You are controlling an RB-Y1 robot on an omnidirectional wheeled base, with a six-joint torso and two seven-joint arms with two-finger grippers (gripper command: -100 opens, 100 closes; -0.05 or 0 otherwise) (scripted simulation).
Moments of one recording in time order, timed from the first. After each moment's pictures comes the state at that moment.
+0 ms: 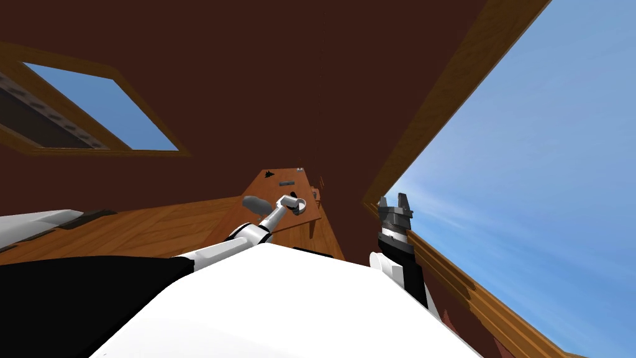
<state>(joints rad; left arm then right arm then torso) -0.46 0.19 -0.07 -1.03 0.21 1.10 0.50 0.52 -0.04 -0.06 -2.30 -0.12 -0.39 0.00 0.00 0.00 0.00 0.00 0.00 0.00</state>
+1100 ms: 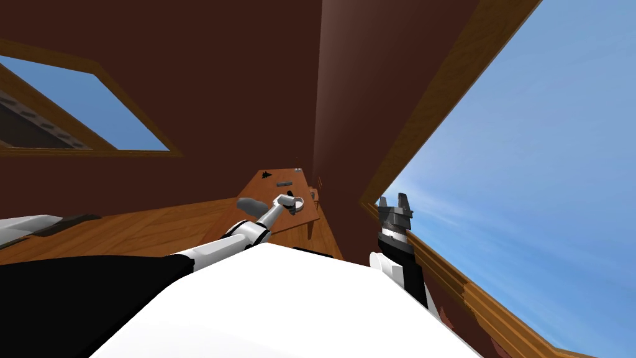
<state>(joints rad) -0.48 0.24 -0.04 -0.97 0.23 1.10 0.49 0.52 -0.04 -0.06 -2.30 -0.12 -0.39 0.00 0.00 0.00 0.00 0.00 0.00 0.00</state>
